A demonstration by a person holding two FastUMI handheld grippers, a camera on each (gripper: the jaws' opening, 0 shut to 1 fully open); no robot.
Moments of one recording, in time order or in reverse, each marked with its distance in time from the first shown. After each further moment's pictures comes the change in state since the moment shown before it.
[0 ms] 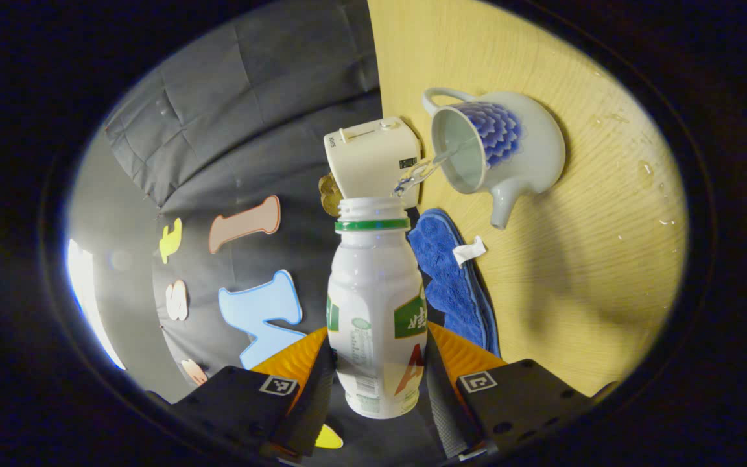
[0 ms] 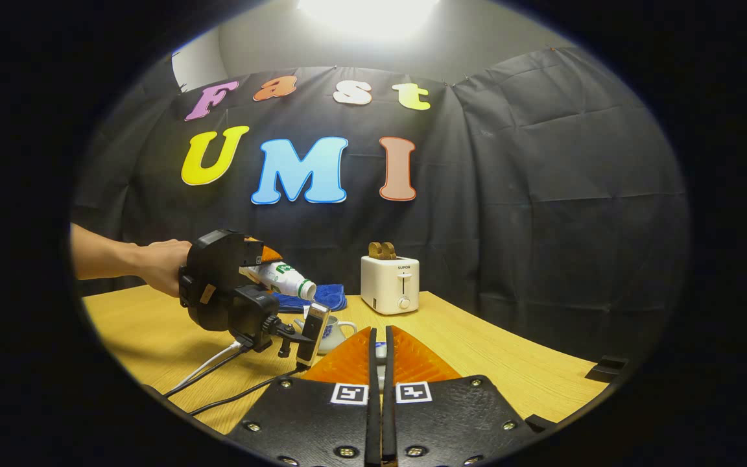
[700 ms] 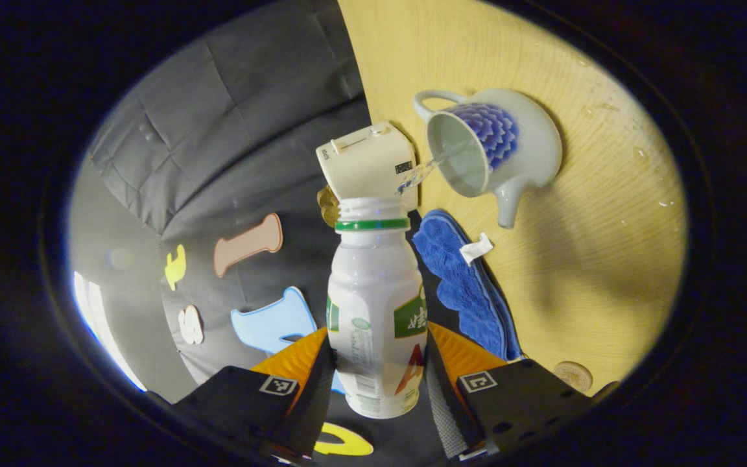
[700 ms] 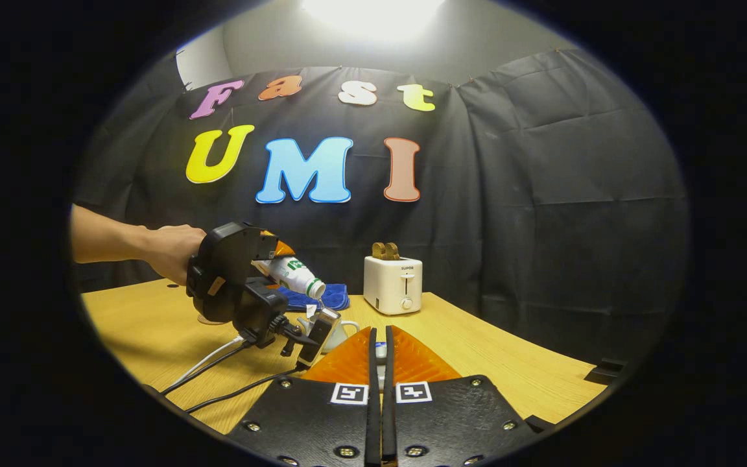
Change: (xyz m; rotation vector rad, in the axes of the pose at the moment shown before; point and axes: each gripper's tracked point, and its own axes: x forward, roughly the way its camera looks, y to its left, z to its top) left arm -0.004 0.009 0.014 0.110 -0.037 0.019; right arm -0.004 -0.001 0.003 -0.004 -0.009 0.002
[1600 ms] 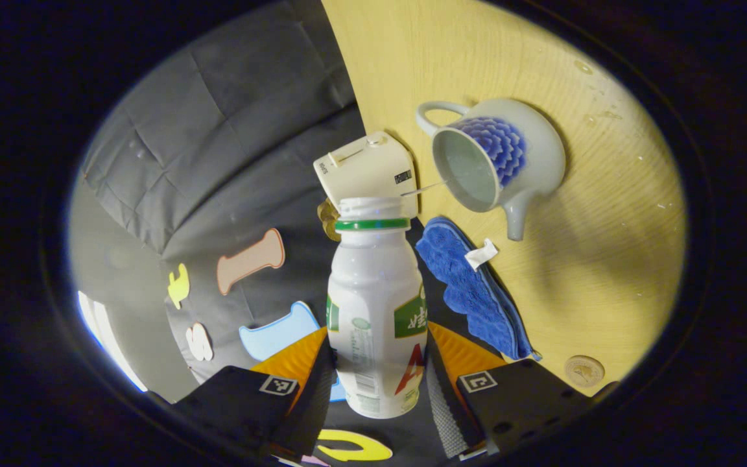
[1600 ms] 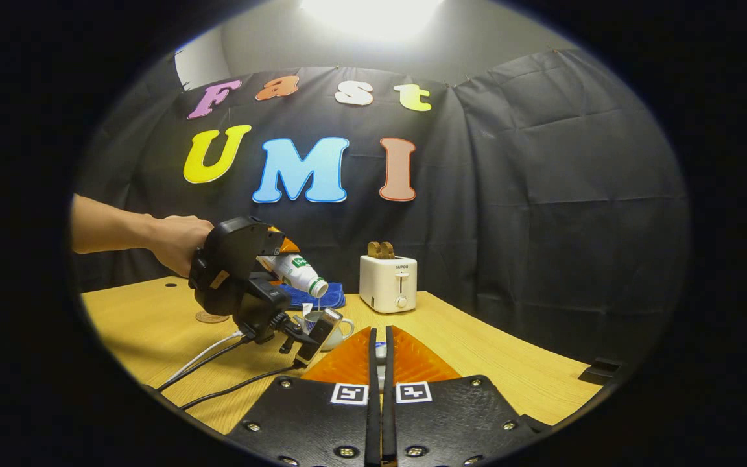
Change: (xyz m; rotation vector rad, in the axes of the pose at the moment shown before) left arm 0.005 0.012 0.011 0.055 -0.027 -0.004; right arm -0.007 -0.005 -0.001 -0.009 0.005 -0.010
